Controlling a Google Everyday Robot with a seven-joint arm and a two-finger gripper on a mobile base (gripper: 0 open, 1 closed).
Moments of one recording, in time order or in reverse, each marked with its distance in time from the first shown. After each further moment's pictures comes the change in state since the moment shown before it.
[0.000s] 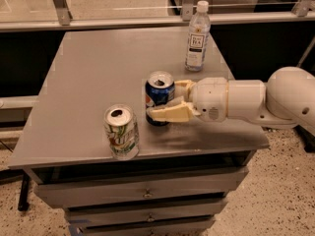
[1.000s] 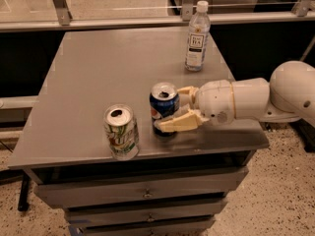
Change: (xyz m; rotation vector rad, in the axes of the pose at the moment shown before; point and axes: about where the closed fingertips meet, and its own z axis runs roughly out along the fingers) arm 0.019 0.016 -0.011 -0.129 0.070 -0.058
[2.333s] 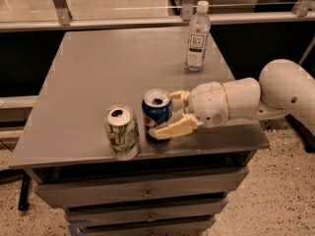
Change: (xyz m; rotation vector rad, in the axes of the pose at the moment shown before) arm -0.004 0.022 0.015 -0.147 -0.030 -0.030
